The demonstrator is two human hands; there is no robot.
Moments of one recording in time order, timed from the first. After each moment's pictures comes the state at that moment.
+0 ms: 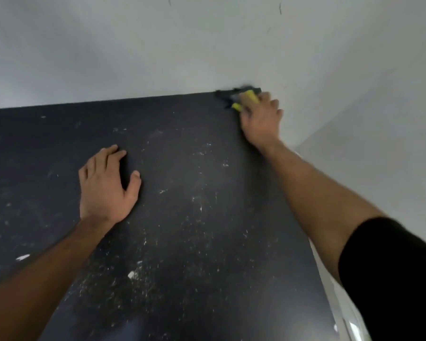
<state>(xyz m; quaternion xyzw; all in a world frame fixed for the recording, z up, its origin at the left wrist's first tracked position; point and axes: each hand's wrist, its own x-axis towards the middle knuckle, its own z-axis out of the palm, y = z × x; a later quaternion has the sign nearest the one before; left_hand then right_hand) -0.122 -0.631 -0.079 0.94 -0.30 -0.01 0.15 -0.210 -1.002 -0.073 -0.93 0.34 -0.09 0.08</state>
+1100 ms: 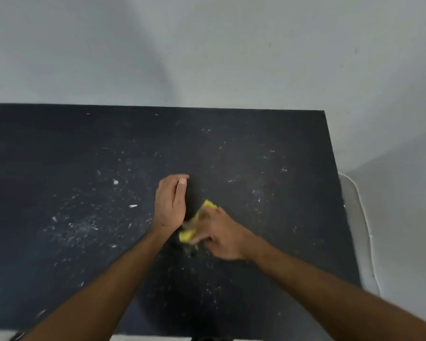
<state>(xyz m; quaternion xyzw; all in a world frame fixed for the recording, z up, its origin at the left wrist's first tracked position) -0.194 -0.549 -0.041 0.88 -0.16 -0.06 0.44 -0.300 -0.706 -0.033 -0.92 -0.20 0.13 0.32</state>
